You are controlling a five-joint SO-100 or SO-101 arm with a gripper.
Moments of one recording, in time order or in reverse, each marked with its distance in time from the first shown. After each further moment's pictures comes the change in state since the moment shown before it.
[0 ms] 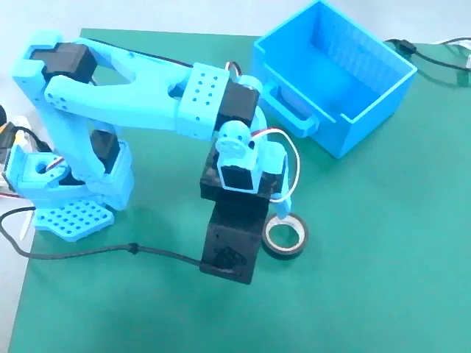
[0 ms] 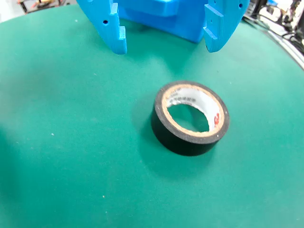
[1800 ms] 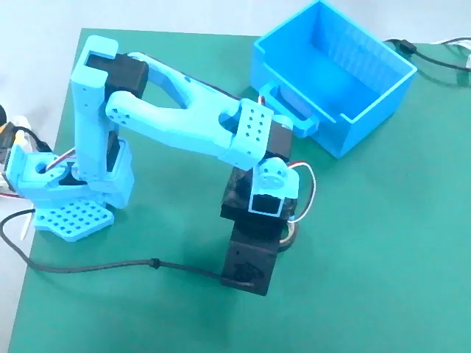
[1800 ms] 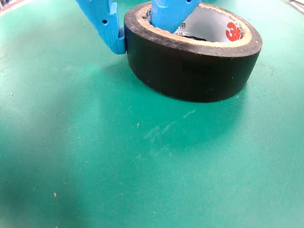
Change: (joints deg) arm -3.3 -20.7 -1.6 -10.5 -0.2
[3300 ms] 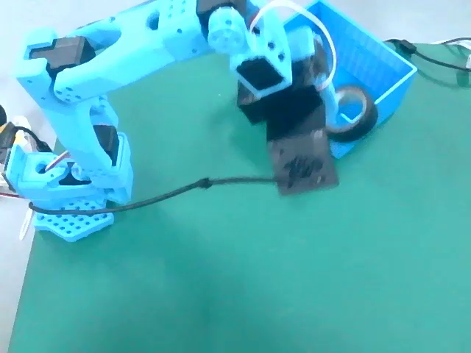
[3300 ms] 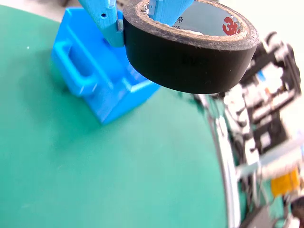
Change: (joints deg) arm -11.5 22.9 -32.3 15.6 -0.4
